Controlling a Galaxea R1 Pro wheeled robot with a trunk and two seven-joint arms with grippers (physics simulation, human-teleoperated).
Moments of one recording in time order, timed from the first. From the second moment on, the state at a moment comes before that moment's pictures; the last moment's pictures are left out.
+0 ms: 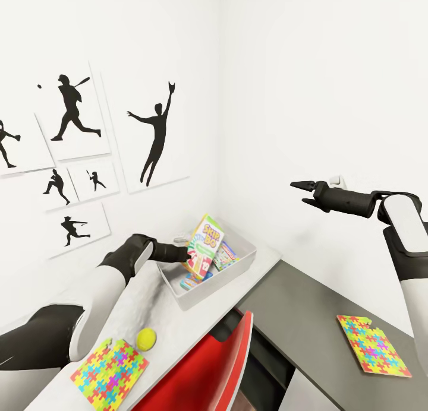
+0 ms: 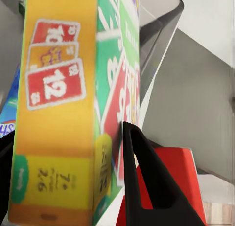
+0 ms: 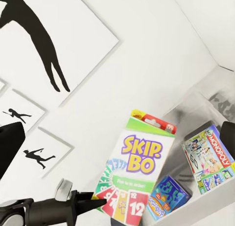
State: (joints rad) left arm -1.12 -0.03 -0.06 -0.35 0.00 0.66 -0.62; right arm -0.99 -0.40 0.01 -1.22 -1.24 1.04 0.01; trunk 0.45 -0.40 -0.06
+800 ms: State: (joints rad) left arm -1.12 -0.03 -0.05 -0.35 0.01 0.65 -0.70; right arm -0.99 -0.40 0.00 -1.22 -1.24 1.04 0.01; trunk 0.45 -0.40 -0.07
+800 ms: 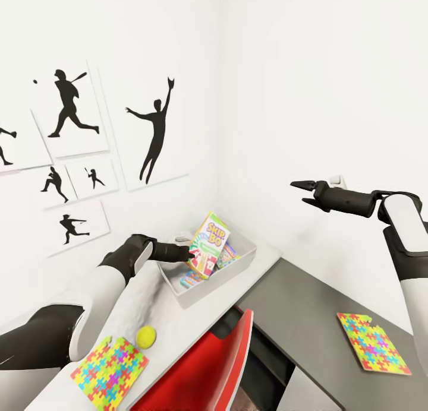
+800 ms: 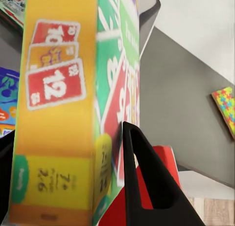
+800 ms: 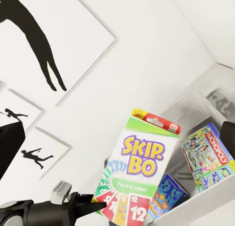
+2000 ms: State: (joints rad) left arm -1.13 -0.01 0.05 -0.48 0.08 0.76 -0.69; right arm -0.99 -0.40 0.00 -1.24 -1.24 1.04 0.01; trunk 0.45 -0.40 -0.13
